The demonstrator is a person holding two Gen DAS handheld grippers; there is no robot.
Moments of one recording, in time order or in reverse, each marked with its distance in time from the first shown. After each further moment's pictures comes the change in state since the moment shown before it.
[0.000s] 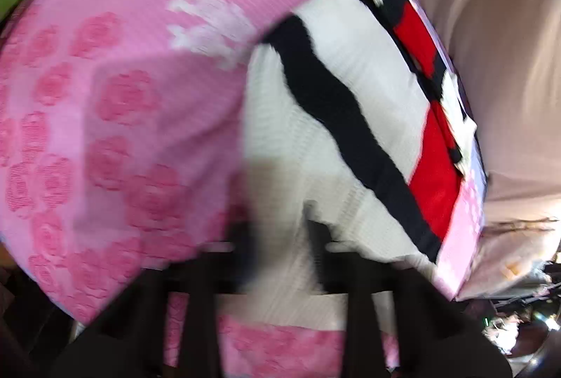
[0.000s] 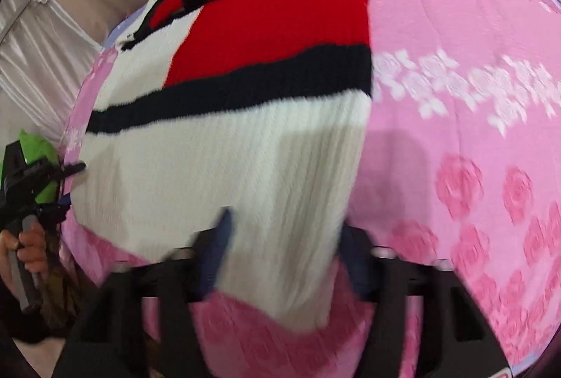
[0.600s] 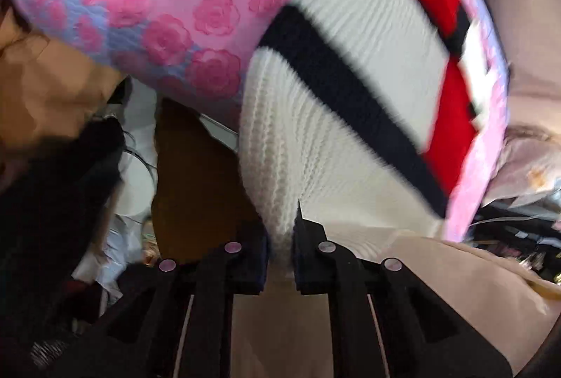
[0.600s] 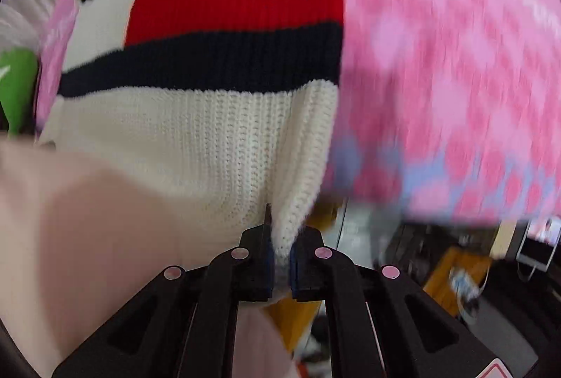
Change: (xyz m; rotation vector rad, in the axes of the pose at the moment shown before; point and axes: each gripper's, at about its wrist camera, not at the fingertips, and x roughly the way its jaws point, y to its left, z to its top) left arm -0.046 0.022 -0.165 0.056 0.338 0.100; right arm -0.119 -0.093 -0.144 -0.025 0.430 -0.133
